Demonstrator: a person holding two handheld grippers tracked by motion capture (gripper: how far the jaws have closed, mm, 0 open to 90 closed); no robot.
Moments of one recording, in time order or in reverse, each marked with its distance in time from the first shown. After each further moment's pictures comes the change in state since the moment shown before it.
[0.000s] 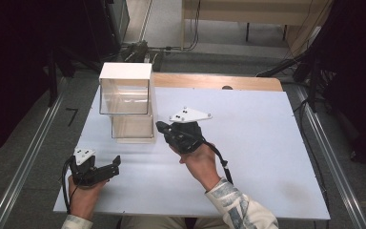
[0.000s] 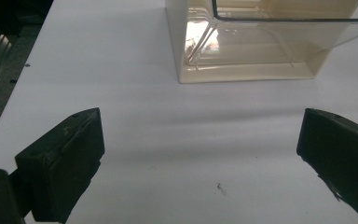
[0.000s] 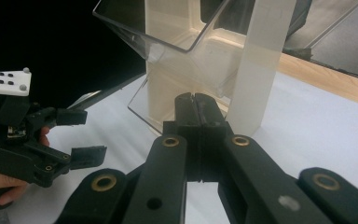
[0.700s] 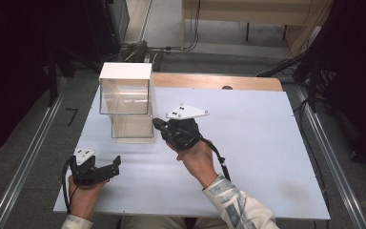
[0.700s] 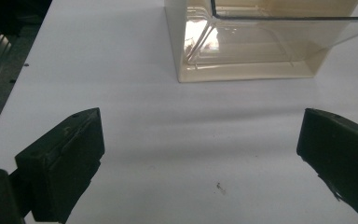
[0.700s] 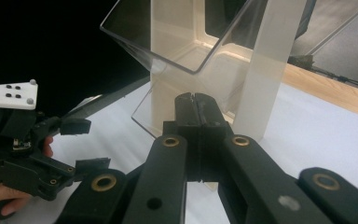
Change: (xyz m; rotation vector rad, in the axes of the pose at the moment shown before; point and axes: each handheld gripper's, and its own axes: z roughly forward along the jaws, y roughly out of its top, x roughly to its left) left arm 0.000 0.000 0.000 0.003 0.001 0.004; right arm 0.003 0.010 0.003 -0.018 0.009 -0.016
